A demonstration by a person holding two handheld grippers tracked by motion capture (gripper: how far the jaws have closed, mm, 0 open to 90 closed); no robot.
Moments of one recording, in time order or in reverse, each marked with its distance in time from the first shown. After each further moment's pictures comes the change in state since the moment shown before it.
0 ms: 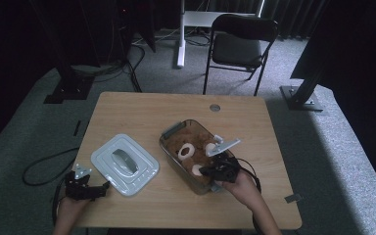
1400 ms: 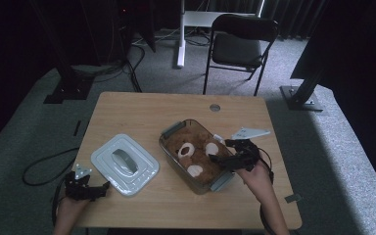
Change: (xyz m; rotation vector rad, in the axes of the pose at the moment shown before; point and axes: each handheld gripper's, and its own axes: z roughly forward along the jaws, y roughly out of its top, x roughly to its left) left arm 0.000 0.001 -0.002 0.011 -0.005 -0.014; right arm -0.025 0.000 -0.066 -0.317 -0.163 0.105
